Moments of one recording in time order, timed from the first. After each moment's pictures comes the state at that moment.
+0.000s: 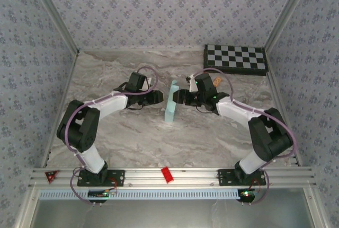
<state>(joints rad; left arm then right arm) -0.48 1.70 1.02 -0.19 0.39 -0.57 0.51 1.58 0.93 -0.03 -0.44 0.60</state>
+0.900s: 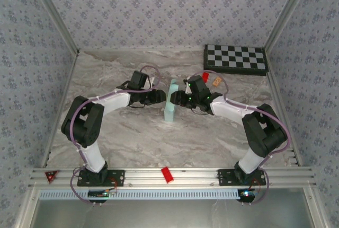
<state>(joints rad) -0.48 1.77 1.07 -0.19 0.46 -0.57 0.57 1.64 0.97 -0.06 -0.29 0.71</state>
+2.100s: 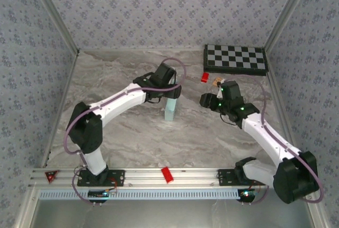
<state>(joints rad) -0.78 1.77 1.47 -0.60 -0.18 -0.40 0.35 1.10 0.76 -0.40 -0.15 0.58</state>
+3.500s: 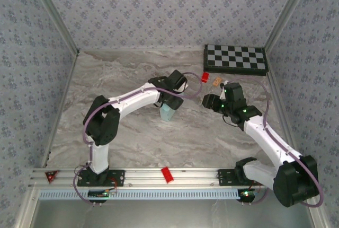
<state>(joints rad) -0.82 1.93 1.56 -0.74 -0.16 0.00 0.32 1.09 0.73 -0.38 -0.16 0.57</state>
